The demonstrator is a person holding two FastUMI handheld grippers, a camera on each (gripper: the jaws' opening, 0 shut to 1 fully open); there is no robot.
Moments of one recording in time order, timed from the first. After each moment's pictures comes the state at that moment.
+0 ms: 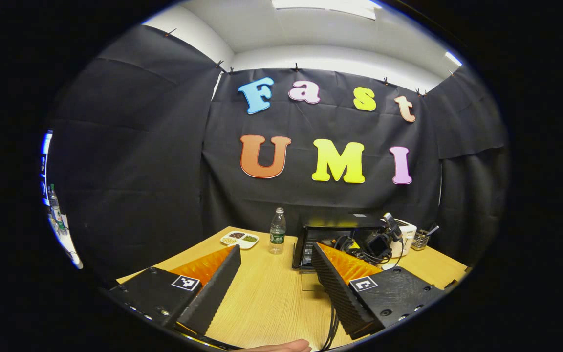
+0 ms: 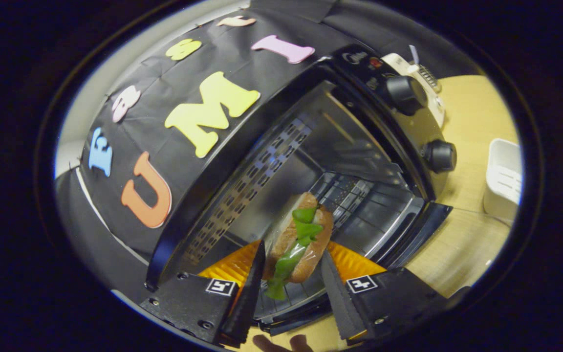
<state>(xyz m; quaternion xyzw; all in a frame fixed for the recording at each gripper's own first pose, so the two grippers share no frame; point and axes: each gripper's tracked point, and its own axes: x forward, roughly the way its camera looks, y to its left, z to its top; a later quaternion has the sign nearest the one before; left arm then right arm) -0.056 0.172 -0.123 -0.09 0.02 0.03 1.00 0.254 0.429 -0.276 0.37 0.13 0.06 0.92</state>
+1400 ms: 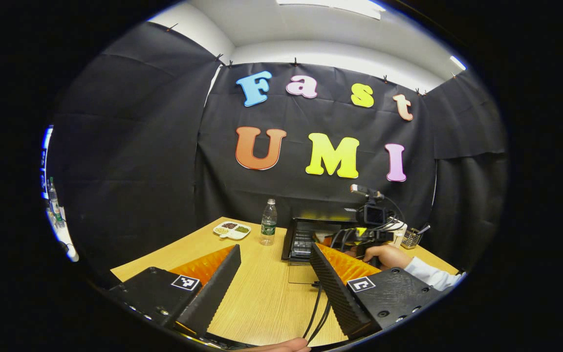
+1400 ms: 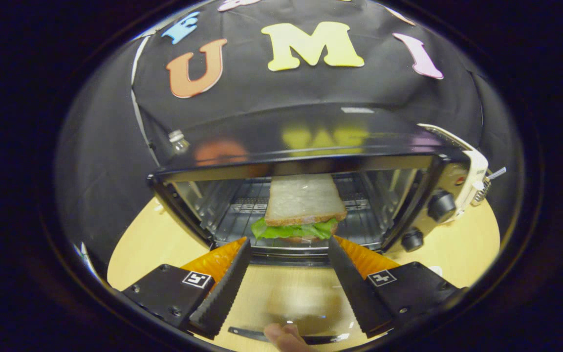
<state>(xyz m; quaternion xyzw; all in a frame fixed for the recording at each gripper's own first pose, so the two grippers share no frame) -0.069 0.143 -0.127 -0.10 0.04 0.02 0.99 0.168 0.392 -0.252 0.02 0.27 0.19 0.94</state>
